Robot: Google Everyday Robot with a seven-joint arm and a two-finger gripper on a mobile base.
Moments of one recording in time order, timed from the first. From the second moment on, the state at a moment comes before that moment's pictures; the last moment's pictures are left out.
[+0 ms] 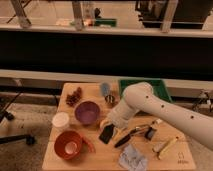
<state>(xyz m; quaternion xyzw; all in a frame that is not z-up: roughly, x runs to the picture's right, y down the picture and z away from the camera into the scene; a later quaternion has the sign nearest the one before) 0.015 0.191 0.673 -0.26 -0.36 -0.32 0.83</state>
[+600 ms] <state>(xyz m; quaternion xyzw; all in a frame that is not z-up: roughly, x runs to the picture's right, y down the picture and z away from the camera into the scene) -0.015 0.196 0.669 -0.25 -0.39 -0.34 0.82</state>
